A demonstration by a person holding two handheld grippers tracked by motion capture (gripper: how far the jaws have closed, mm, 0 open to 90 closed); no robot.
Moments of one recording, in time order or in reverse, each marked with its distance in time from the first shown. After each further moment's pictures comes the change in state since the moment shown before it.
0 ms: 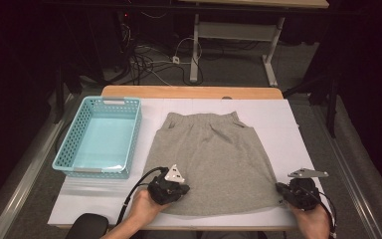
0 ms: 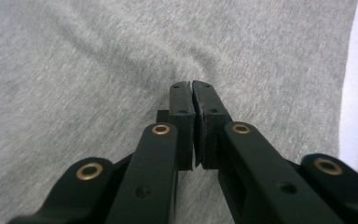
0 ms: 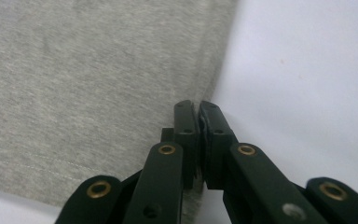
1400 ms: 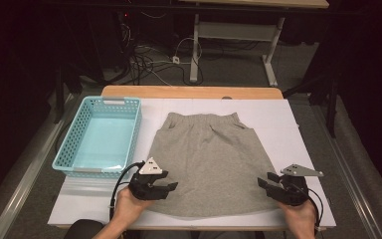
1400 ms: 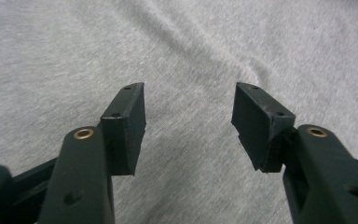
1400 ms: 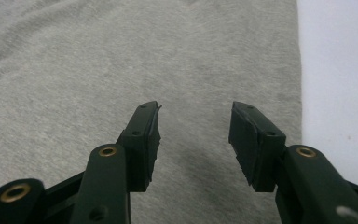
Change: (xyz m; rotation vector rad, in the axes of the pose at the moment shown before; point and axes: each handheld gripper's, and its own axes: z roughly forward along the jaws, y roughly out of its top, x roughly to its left) left arm 0.023 -0.024 -0.036 -0.152 0.076 -0.153; right arm 0.021 0.015 0.009 -0.198 0.129 -0.001
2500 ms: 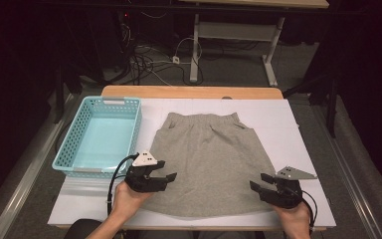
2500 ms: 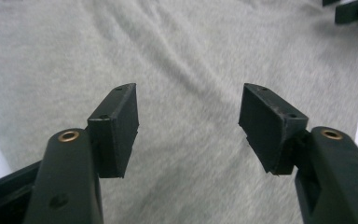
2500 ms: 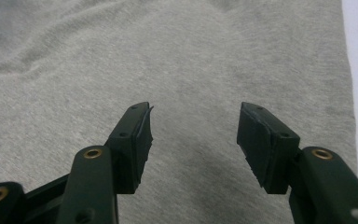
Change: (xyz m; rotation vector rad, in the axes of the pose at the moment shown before) left arm 0.008 0.019 -0.016 -0.087 0.021 -0.038; right arm 0.014 -0.002 0.005 -0.034 0.070 -0.035
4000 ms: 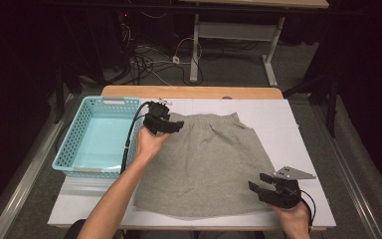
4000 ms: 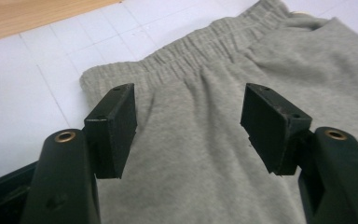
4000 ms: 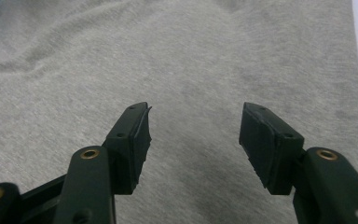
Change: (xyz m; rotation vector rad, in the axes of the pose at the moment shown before) left arm 0.087 0.121 0.065 0.076 0.182 -0.136; right arm 0.000 0.000 0.003 0.001 0.017 -0.009
